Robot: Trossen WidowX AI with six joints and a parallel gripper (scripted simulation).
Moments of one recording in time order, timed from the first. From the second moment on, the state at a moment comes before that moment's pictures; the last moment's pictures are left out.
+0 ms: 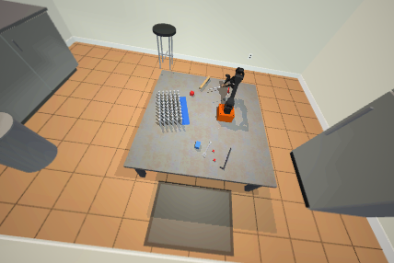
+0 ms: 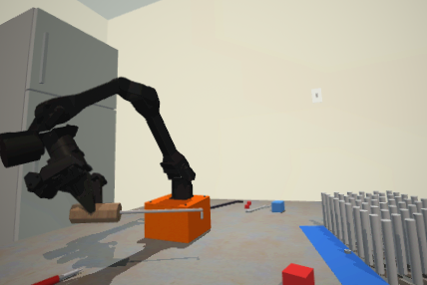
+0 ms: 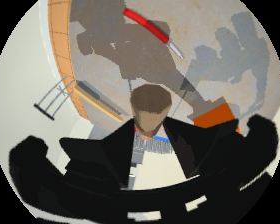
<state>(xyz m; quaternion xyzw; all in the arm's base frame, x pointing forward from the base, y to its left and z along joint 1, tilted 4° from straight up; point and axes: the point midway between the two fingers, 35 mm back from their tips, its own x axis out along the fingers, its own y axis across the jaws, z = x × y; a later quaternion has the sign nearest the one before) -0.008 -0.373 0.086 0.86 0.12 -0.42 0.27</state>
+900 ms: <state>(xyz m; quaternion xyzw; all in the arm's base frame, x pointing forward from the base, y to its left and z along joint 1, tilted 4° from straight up) -0.008 -0.378 0.046 0.86 0.12 -0.42 0.27</state>
